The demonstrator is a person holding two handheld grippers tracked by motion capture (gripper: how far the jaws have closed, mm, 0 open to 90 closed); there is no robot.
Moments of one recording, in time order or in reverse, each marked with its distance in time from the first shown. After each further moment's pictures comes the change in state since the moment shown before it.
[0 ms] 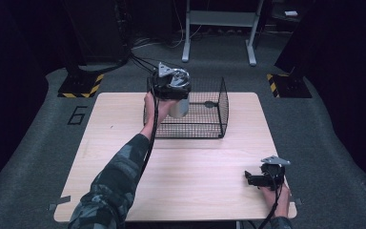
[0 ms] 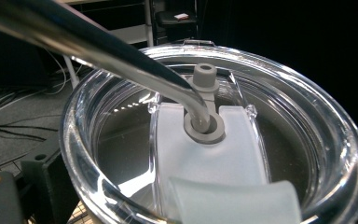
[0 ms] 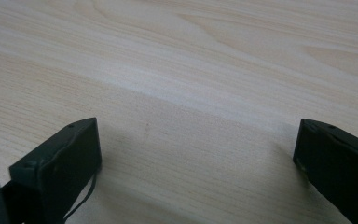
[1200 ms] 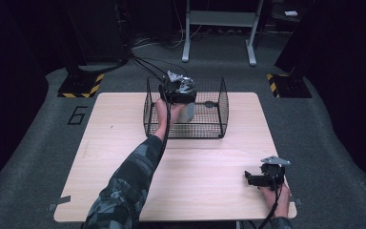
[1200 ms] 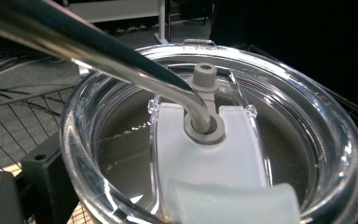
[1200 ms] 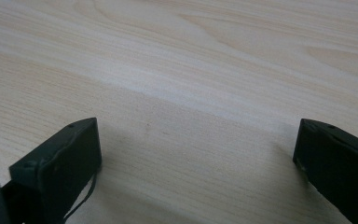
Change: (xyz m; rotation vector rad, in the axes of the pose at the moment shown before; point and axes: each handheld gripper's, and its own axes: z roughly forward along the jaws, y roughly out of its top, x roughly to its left) left arm -0.006 -0.033 0.052 0.088 0.054 -0.075; right arm 0.000 0.000 0.000 -0.005 -0.001 -0.003
